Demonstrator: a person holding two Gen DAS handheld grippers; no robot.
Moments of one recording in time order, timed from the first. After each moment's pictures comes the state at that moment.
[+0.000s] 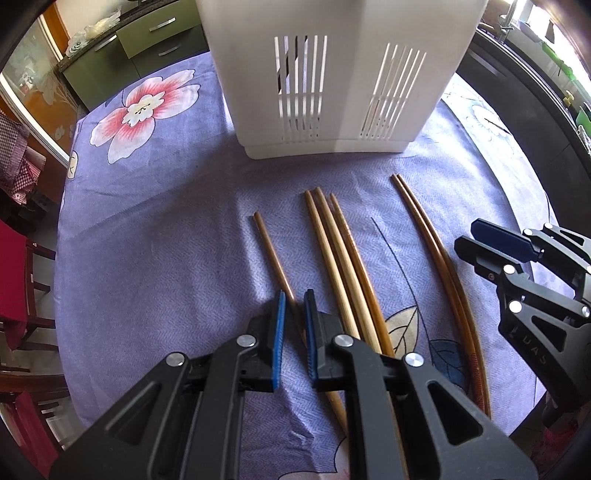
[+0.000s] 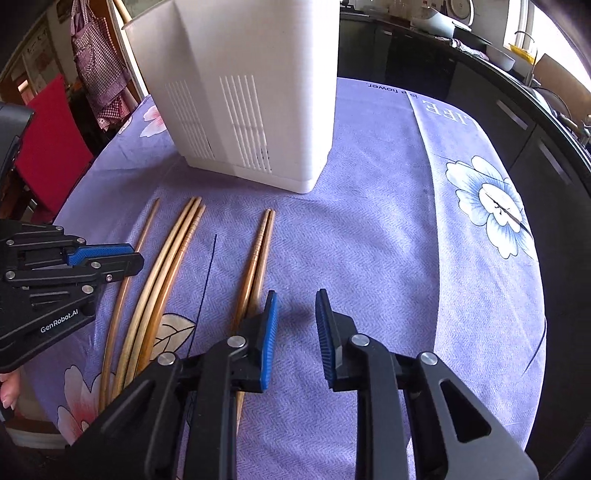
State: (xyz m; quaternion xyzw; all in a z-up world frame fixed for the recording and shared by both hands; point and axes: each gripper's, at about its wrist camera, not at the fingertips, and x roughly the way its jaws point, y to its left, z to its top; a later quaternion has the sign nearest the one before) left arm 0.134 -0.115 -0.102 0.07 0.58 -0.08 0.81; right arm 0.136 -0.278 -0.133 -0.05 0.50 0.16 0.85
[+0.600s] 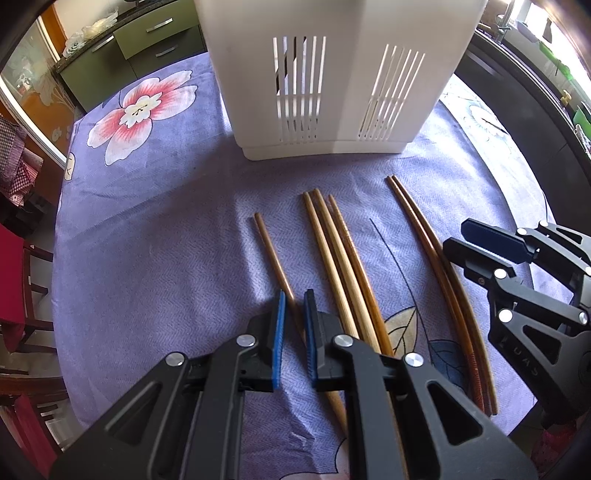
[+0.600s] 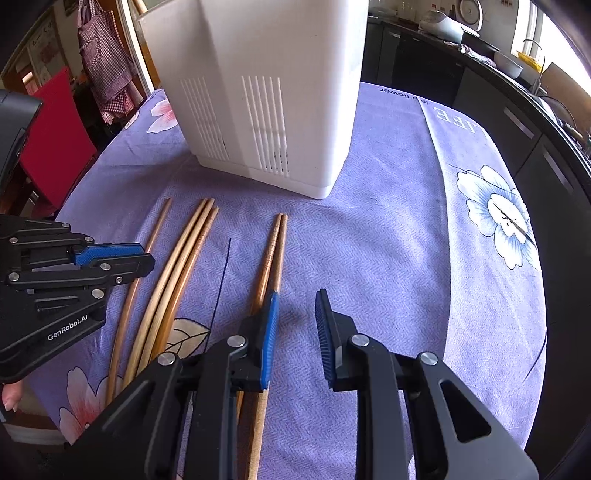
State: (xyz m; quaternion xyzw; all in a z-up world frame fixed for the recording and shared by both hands) left arm 0.134 -0.115 -0.102 0.07 0.58 -0.08 0.81; right arm 0.135 -0.265 -0.127 -0.07 0.50 0.16 0.85
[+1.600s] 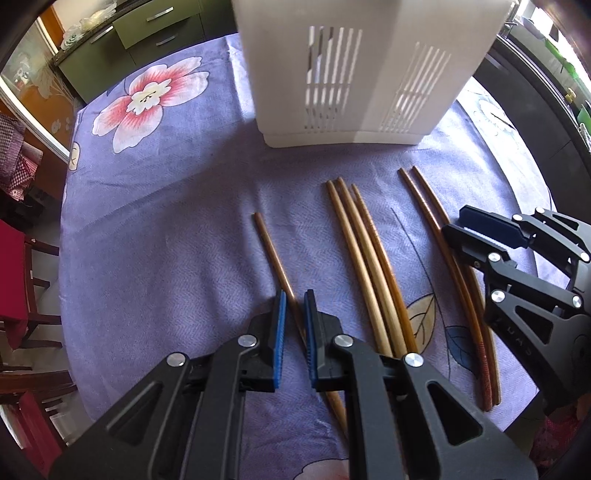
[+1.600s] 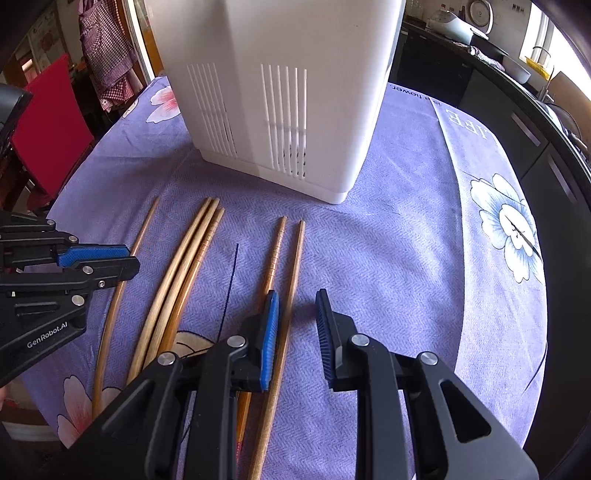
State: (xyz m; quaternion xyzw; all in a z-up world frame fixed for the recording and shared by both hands) left arm 0.140 -0.097 -0.102 0.07 0.60 -0.08 0.79; right arm 0.149 -0.250 -0.133 -0.09 0.51 0.15 0.84
